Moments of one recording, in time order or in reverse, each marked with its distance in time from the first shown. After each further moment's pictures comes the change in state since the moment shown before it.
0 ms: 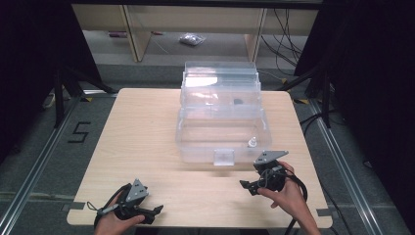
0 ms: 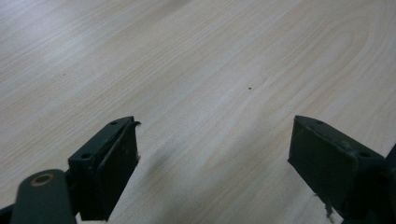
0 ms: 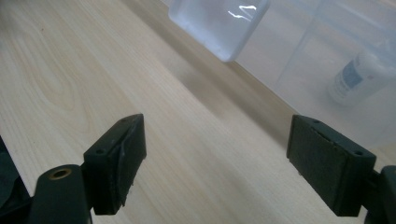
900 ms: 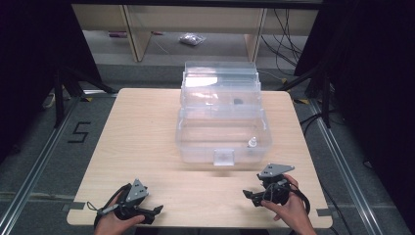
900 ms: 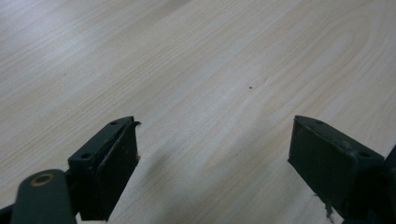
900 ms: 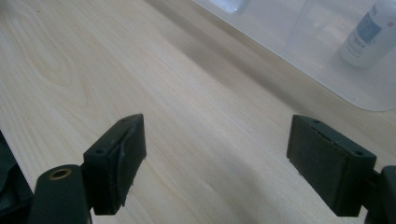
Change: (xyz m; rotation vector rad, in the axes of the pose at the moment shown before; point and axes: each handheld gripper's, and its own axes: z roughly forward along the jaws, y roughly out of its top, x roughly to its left) left arm -0.002 0.000 0.002 -0.033 0.009 -0.029; right arm 0.009 -0.039 0.003 -0.043 -0.030 0.058
